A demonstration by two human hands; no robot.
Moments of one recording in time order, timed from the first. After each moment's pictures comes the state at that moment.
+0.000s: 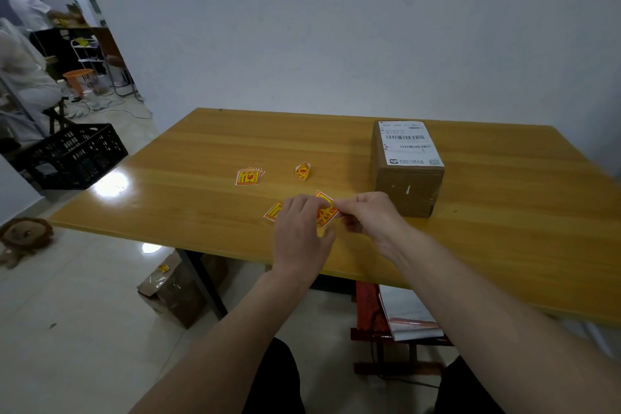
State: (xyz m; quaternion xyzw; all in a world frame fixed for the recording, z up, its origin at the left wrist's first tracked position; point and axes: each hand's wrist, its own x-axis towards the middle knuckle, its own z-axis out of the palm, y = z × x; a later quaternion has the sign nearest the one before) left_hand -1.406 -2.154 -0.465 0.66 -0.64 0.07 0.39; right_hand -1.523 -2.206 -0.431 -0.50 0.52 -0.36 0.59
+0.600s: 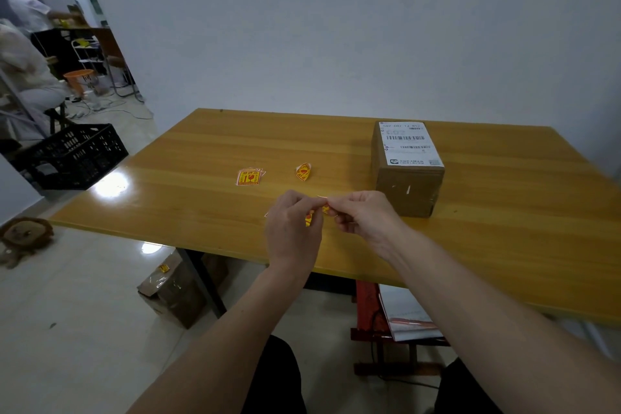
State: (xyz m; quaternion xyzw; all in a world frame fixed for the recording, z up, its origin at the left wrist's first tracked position) left_hand -1.402 -2.153 -0.457 0.67 -0.57 0.05 0.48; right_hand -1.519 -2.198 -0.425 -0.50 0.48 -0.36 0.63
